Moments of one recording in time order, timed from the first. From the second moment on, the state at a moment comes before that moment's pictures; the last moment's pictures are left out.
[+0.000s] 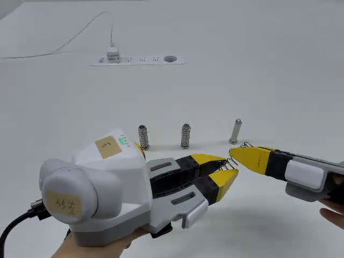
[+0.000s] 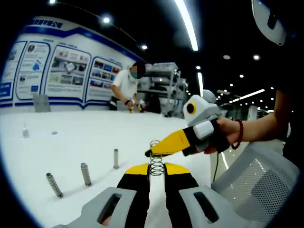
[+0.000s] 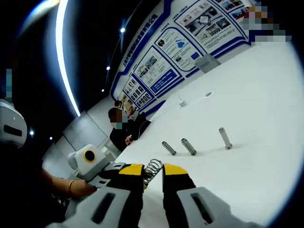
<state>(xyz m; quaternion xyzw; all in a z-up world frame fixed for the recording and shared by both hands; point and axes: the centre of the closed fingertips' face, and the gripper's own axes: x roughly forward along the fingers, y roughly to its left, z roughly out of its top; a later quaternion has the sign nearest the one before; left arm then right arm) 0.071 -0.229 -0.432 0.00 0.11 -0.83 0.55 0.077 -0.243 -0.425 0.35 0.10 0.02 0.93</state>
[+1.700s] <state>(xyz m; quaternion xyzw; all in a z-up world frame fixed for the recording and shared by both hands) 0.118 -0.223 -0.455 0.09 0.13 -0.76 0.63 0.096 -0.298 -0.413 0.07 0.14 -0.05 0.99</state>
